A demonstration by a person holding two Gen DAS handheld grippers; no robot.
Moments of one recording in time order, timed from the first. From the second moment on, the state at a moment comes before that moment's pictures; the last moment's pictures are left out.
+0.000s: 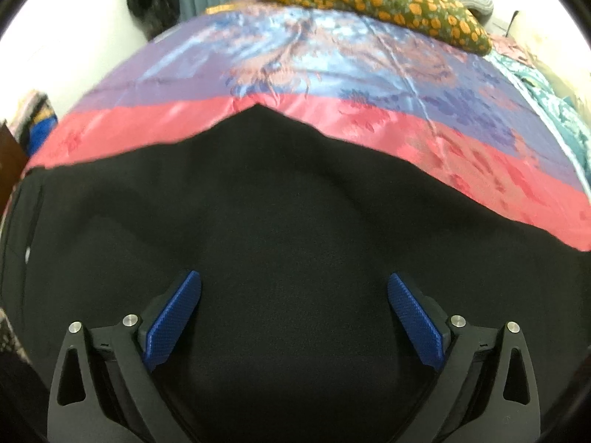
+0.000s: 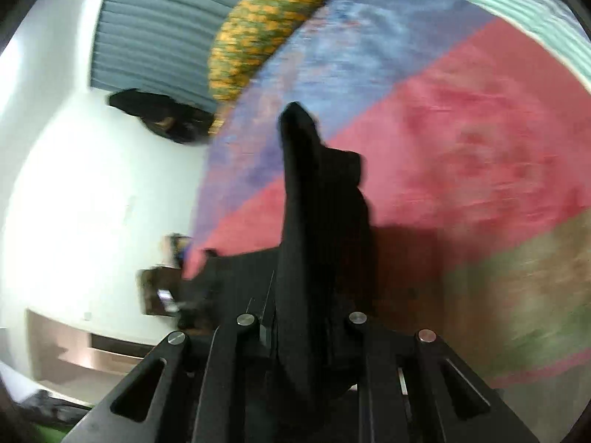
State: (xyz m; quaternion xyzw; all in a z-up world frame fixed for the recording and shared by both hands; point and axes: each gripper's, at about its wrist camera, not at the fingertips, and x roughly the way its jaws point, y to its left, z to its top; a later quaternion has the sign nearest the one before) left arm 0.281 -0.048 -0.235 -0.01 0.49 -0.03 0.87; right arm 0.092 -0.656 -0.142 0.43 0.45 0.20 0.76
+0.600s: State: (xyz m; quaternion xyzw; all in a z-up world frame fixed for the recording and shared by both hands) left arm 0.200 0.027 -0.202 -0.14 0.48 -0.07 0.86; right arm 0.136 -0.298 -0.177 0.43 0.44 0.26 0.74
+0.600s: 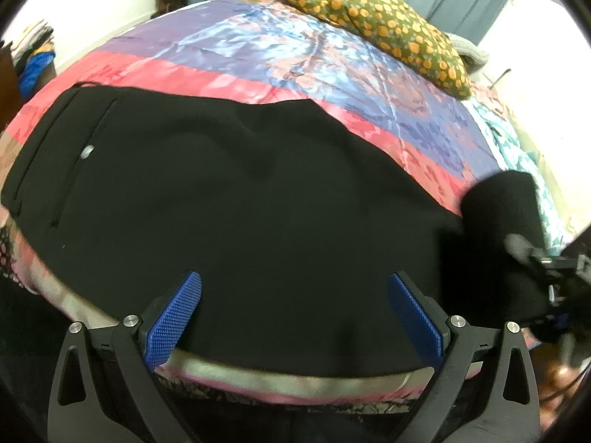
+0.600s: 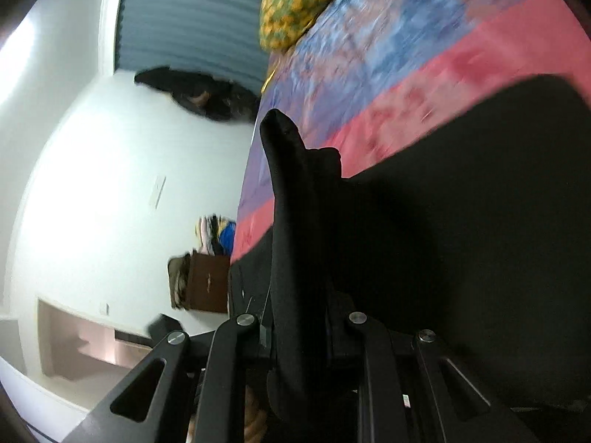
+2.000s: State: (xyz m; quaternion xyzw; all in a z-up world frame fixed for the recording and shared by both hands) left arm 0.204 -0.022 -0.175 -0.04 0.47 -0.10 0.87; right arm 0.082 -0.368 -0.201 0.31 0.44 0.15 0.83
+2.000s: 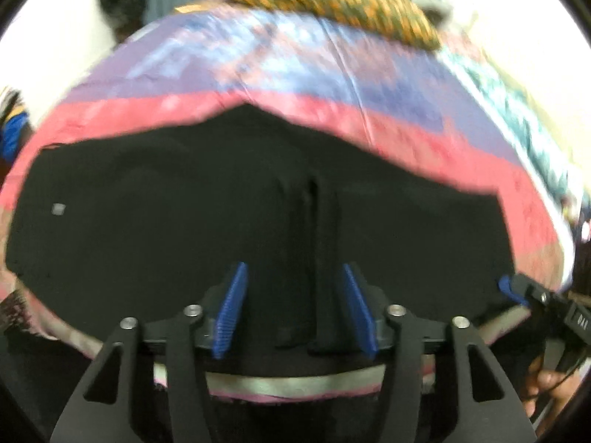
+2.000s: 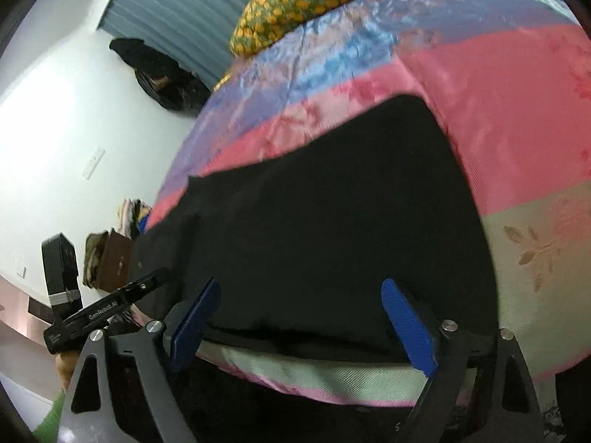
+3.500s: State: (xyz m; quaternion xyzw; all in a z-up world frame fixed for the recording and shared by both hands) left arm 0.196 -0.087 -0.222 0.07 0.50 -0.10 0.86; right arm 0.060 -0.338 -0.176 0.10 0.42 0.05 0.90
